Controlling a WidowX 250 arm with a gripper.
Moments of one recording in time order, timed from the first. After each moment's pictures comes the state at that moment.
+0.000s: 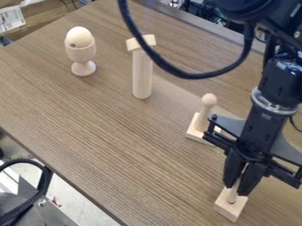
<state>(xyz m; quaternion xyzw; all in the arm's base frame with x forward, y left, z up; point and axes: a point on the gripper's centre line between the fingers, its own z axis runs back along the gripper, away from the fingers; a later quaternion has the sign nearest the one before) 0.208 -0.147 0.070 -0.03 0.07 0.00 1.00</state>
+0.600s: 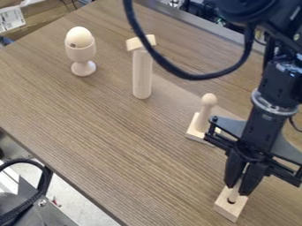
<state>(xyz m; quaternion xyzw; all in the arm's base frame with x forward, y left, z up) 0.214 -0.147 0.065 -0.02 0.07 0.01 1.00</state>
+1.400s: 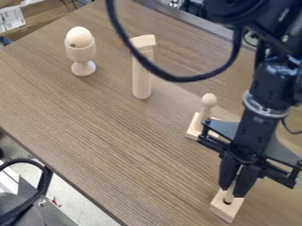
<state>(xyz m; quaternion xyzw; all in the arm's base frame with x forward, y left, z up) 0.205 -0.141 0.066 -0.03 0.06 0.02 1.00</state>
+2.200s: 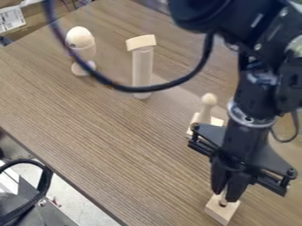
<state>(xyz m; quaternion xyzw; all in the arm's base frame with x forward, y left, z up) 0.195 -0.146 0.073 -0.06 -0.02 -0.01 1.00</state>
